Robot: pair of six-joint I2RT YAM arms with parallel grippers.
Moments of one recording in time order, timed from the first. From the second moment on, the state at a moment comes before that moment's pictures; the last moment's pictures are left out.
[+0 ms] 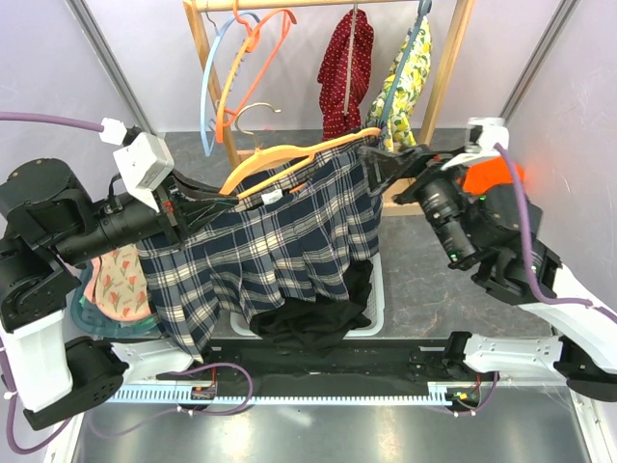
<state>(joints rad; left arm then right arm) -0.73 1.12 2.18 -1.13 0.31 0.09 1.08 1.03 1.51 -0.25 0.68 0.35</state>
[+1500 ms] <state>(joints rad) -0.73 1.11 2.20 -1.15 0.33 0.09 0.85 1.19 1.68 -0.28 0.63 0.56</state>
